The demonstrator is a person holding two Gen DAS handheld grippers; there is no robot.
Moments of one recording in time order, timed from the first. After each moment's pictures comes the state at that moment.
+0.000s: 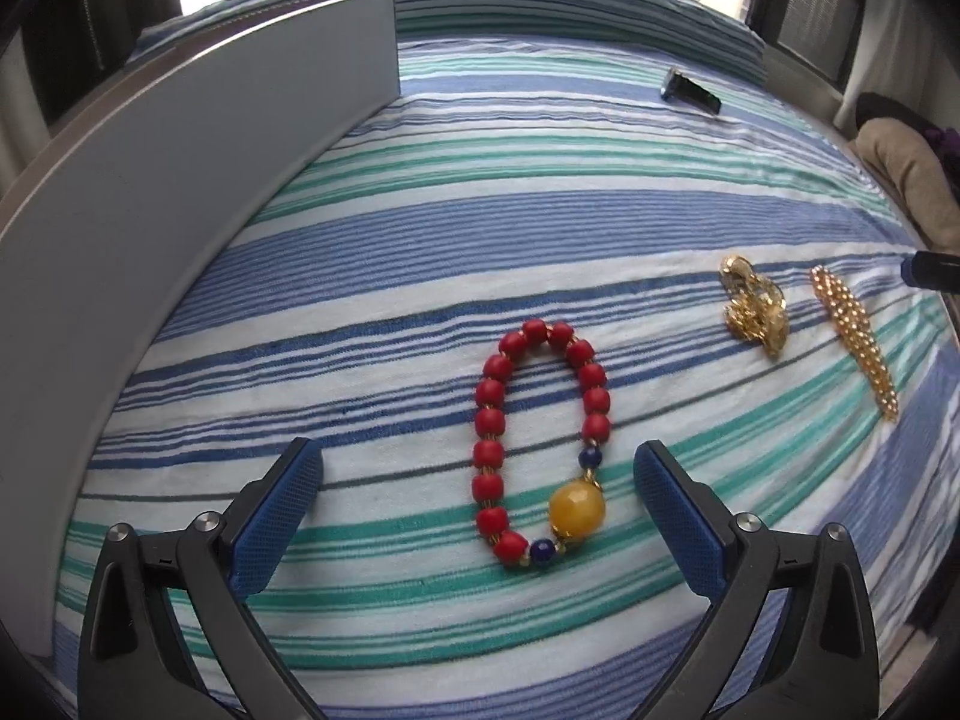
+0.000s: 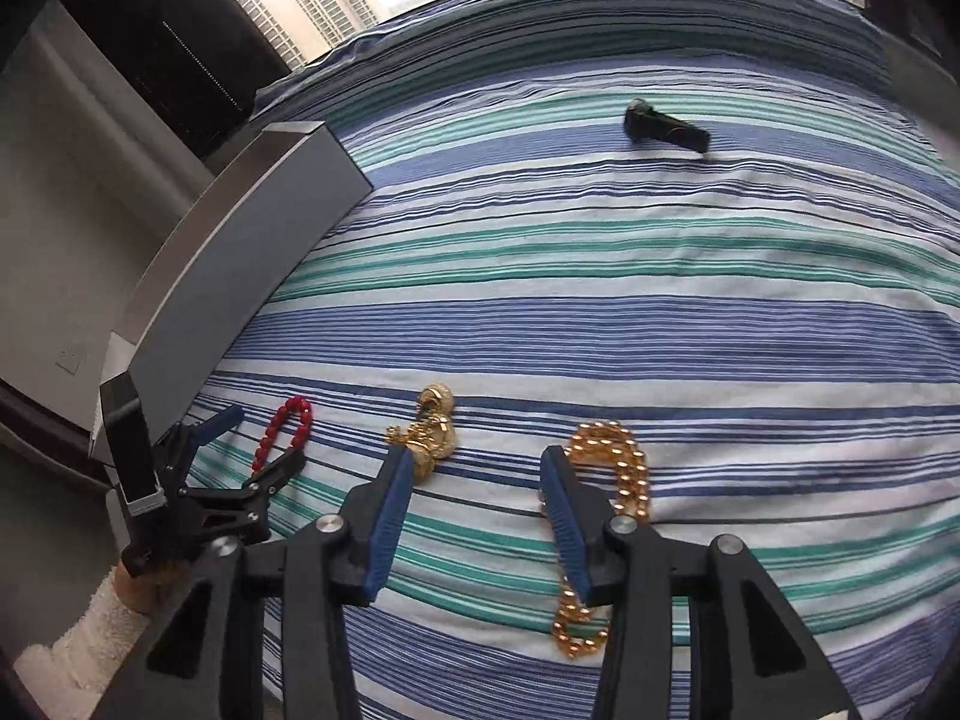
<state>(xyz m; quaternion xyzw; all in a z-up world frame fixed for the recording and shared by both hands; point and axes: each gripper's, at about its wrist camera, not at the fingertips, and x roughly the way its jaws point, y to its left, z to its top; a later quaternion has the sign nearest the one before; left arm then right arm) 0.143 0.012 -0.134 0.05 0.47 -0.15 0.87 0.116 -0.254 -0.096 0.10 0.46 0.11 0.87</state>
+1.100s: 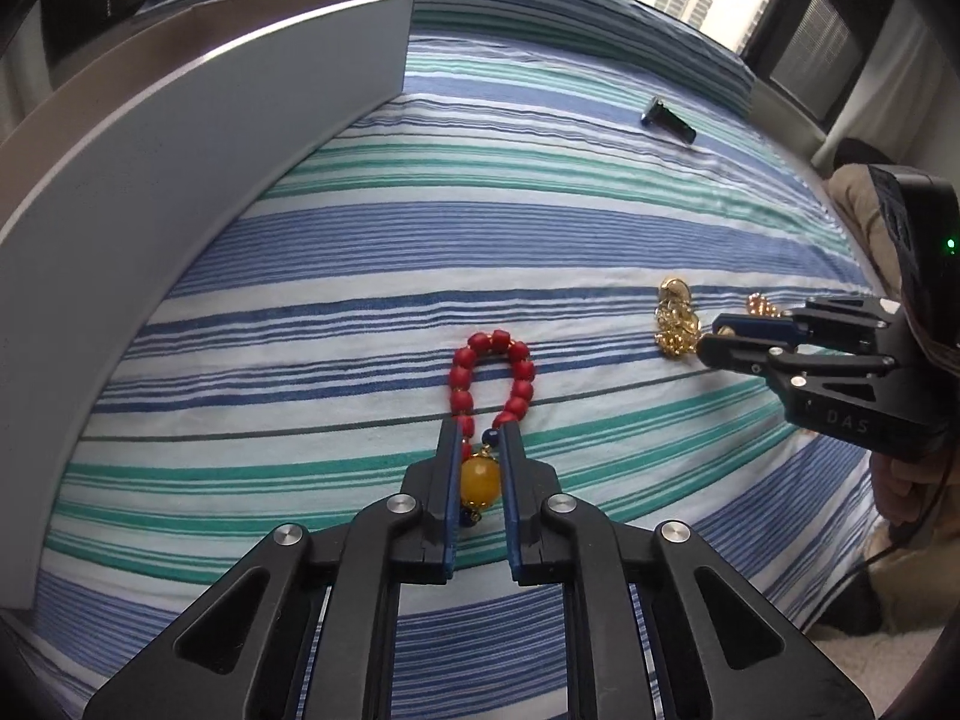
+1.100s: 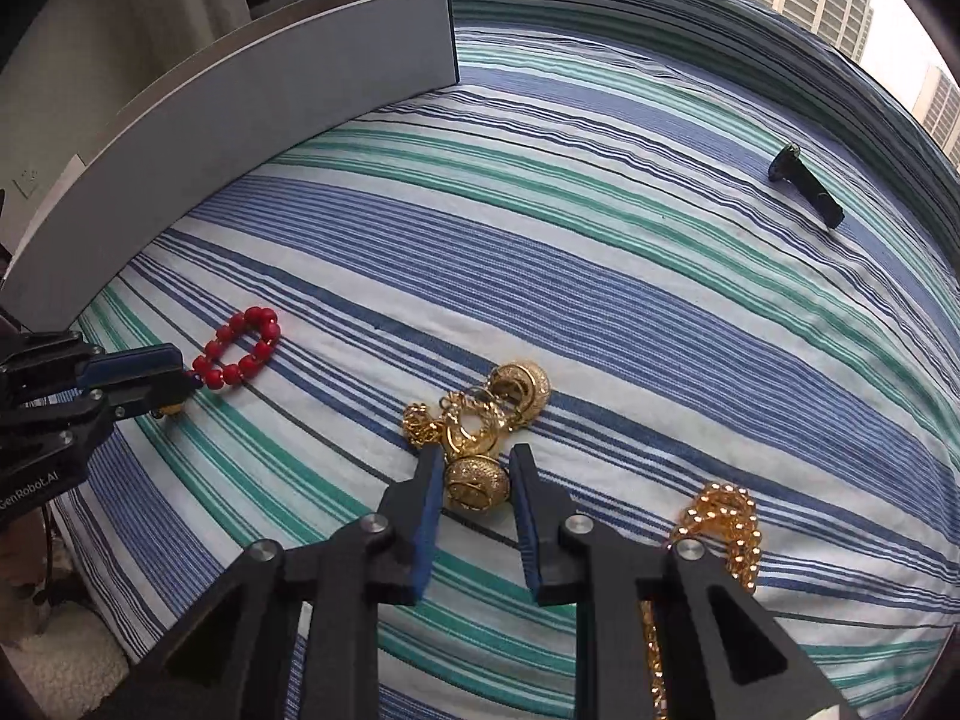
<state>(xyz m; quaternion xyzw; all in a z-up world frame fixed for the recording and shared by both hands) 0.126 0.032 -0.112 -0.02 0.50 -0.17 0.85 0.146 -0.159 -0.135 -0.09 0.49 0.15 0.85</state>
